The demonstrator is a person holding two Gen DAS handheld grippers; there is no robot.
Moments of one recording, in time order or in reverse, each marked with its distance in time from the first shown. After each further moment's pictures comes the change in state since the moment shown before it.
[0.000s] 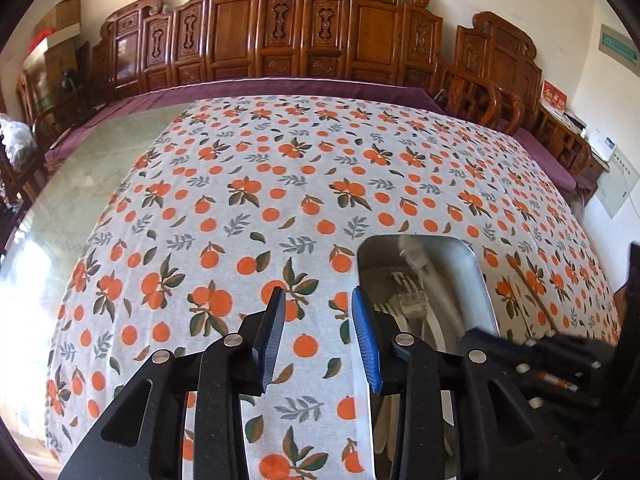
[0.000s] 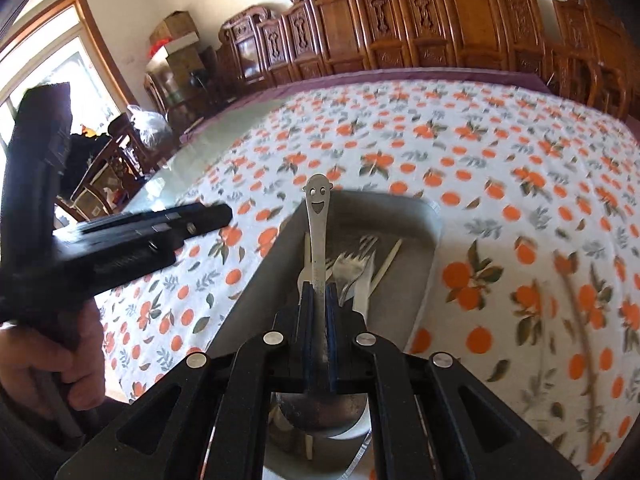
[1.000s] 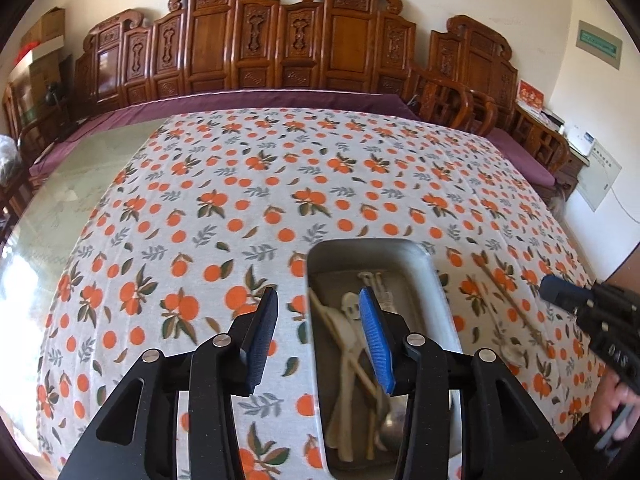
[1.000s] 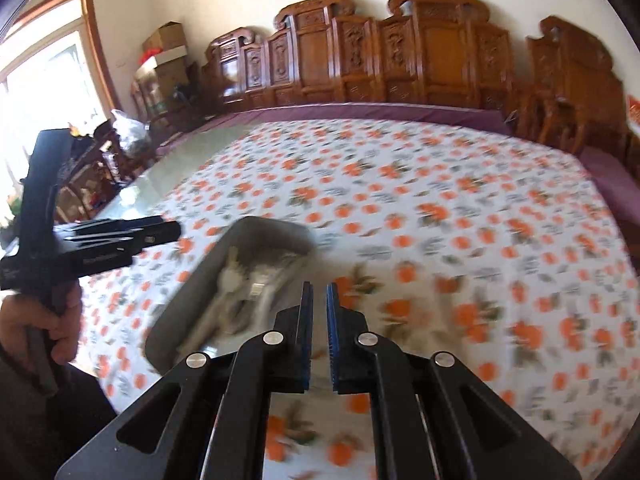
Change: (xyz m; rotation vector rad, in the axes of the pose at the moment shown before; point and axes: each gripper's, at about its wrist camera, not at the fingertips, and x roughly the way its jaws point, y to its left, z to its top) left arm -0.016 -0.034 -0.003 0.045 -0.037 -0.072; right arm -0.105 -0.070 -0.001 -0.100 -0.123 -0.191
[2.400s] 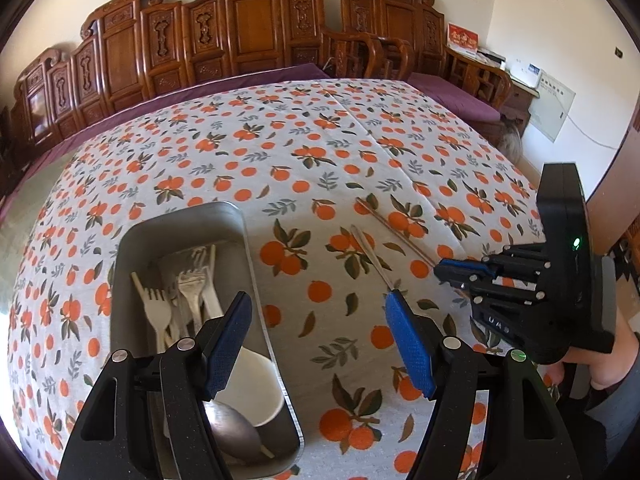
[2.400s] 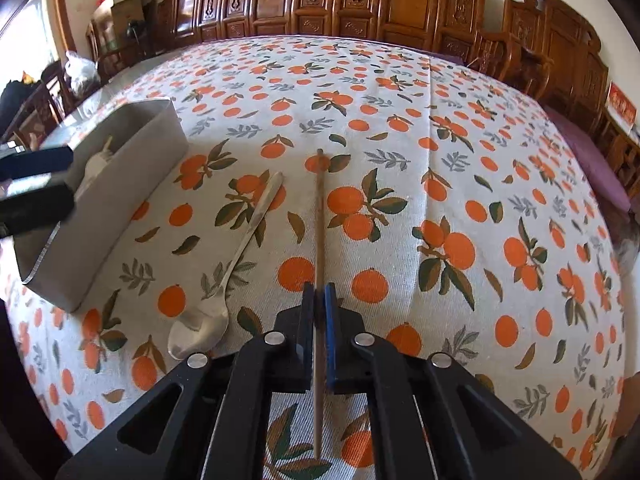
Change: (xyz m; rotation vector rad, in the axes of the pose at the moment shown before) left arm 0.027 -0.142 -0.035 0.215 0.076 -0.106; right arm 0.051 -0.088 -0.073 -0.017 0.213 -0.138
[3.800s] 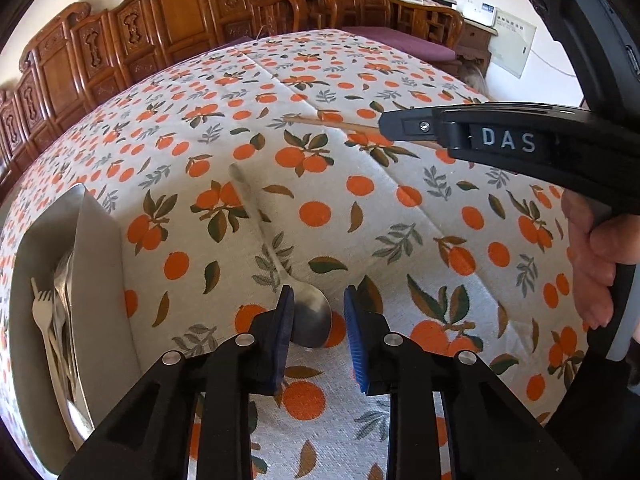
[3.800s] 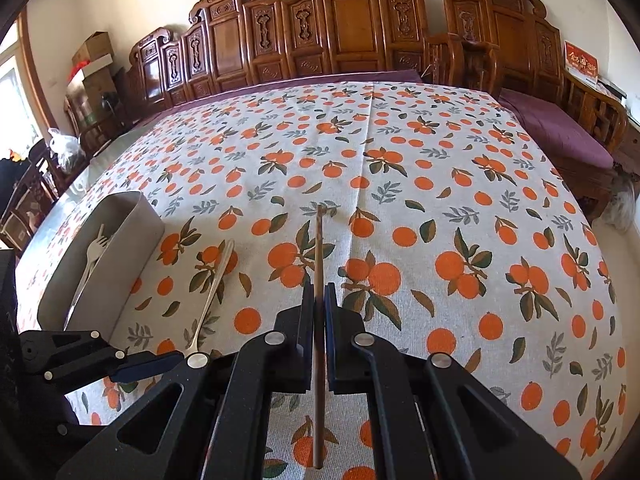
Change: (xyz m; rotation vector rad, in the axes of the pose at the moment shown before) left arm 0.063 -0.086 -0.030 0.174 0.103 -0.061; right arm -0.034 -0.049 0.006 0.187 -0.132 0.016
